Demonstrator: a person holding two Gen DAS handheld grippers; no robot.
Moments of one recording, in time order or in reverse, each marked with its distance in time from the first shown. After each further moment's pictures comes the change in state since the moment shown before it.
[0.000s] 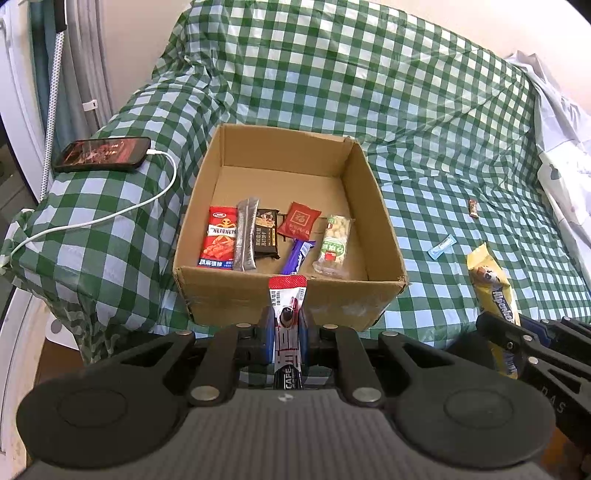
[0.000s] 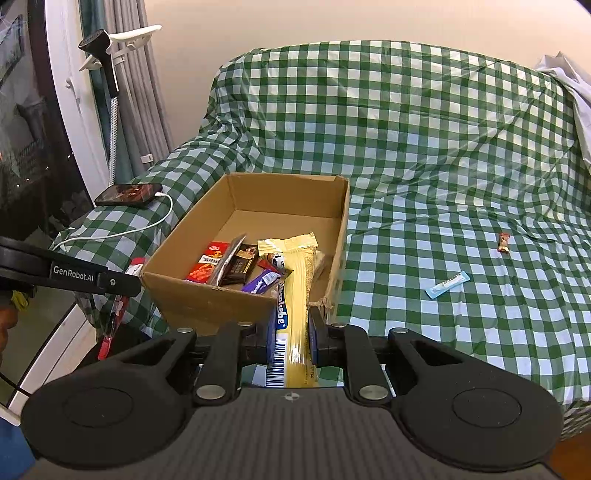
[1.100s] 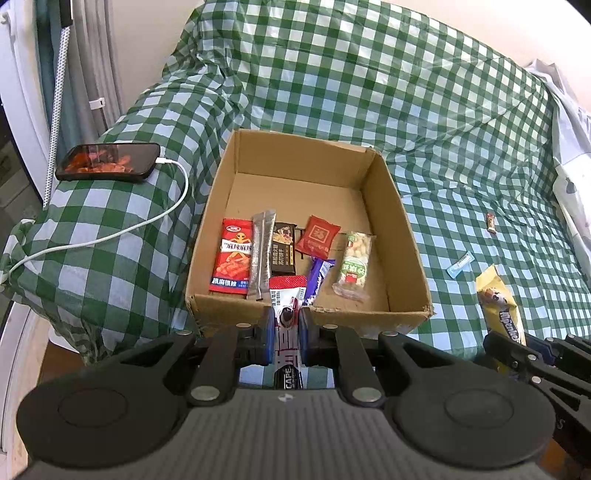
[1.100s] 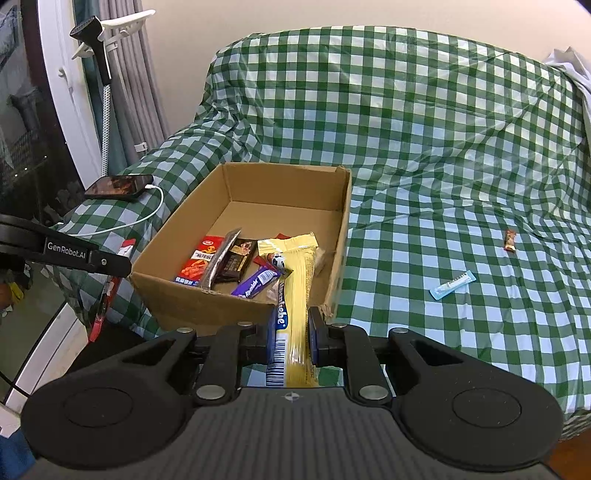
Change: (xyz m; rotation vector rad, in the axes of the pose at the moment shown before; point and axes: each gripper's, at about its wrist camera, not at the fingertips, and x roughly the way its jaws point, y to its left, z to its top) left arm 0.029 0.021 0.030 -0.030 0.005 0.028; right arm 0.033 0.001 0.016 -0.005 0.041 -0.008
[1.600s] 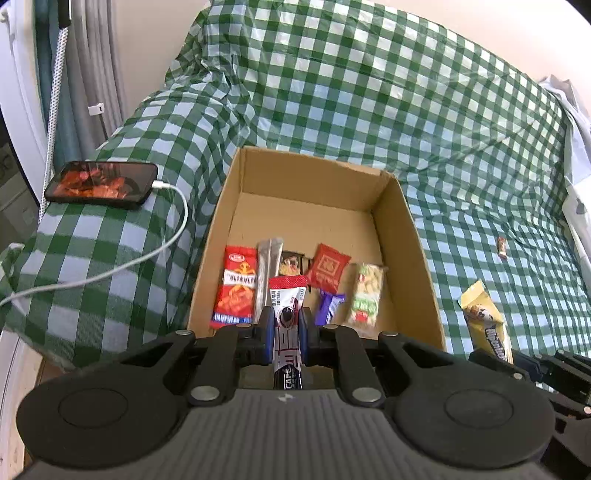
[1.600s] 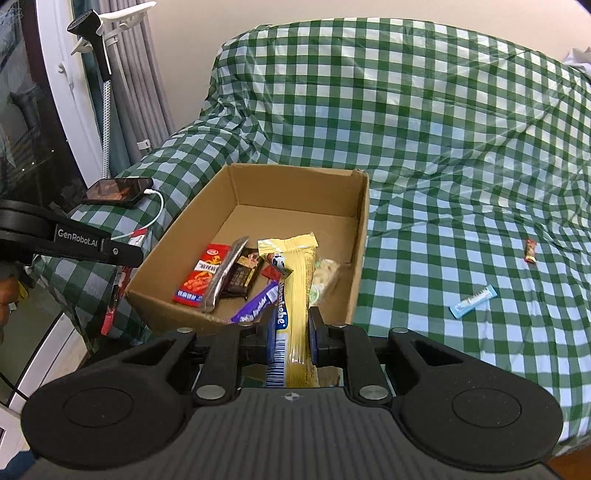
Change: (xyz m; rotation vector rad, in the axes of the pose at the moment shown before) left arm 0.032 0.010 0.044 -0.030 -0.017 0.005; right arm 0.044 0.007 0.035 -0.015 0.021 0.027
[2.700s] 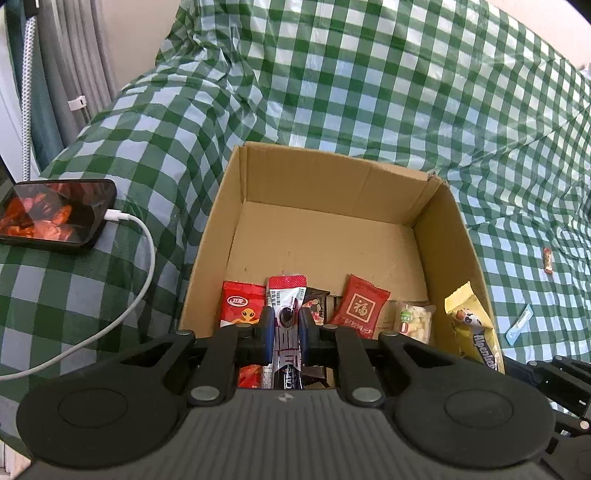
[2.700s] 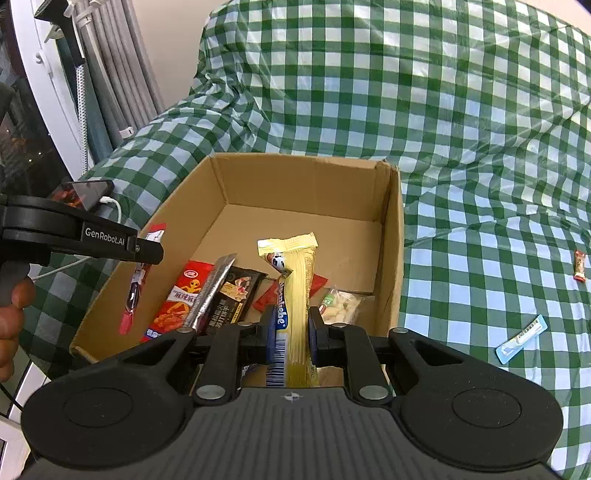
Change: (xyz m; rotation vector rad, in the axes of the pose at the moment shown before) left arm 0.123 0.004 0.061 0.011 0.066 0.059; right arm 0.125 -0.016 0.048 0.017 0.087 0.038
